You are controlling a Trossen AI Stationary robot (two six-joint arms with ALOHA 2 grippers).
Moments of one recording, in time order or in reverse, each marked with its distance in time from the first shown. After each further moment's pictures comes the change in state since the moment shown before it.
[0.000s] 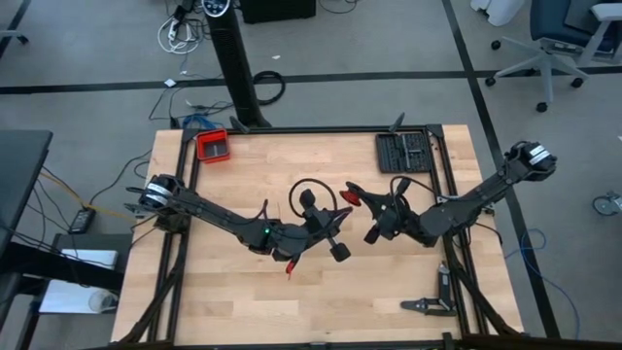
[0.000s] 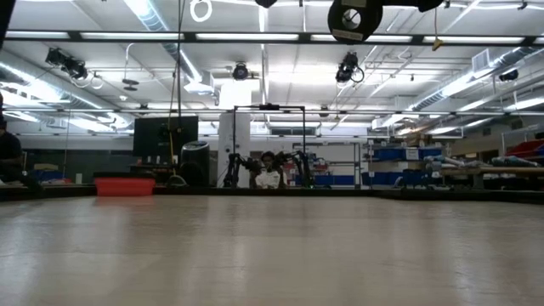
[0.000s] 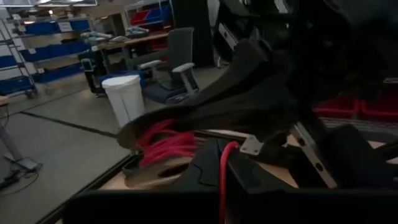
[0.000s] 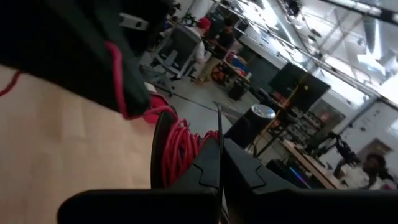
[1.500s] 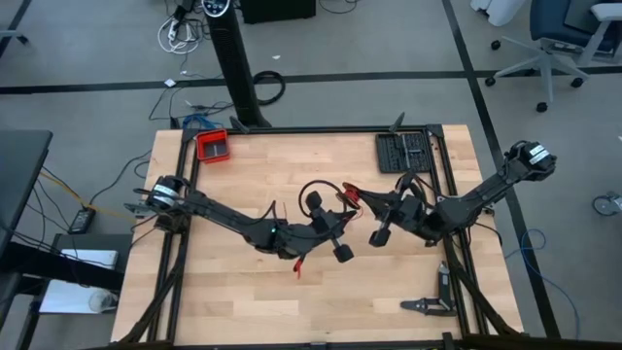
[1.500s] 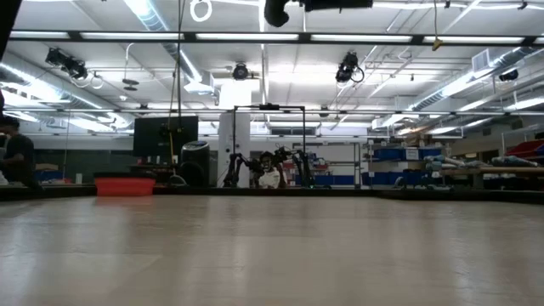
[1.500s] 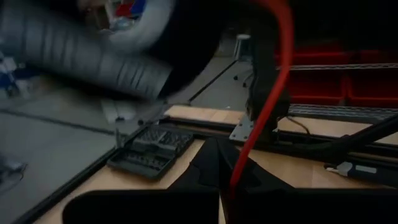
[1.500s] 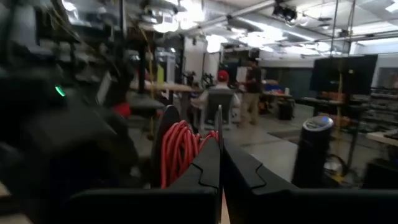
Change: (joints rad) left arm 0.029 0.051 -0.001 0.000 0.074 -0.020; right arm 0.013 0.000 0.000 0.355 -0.151 0.260
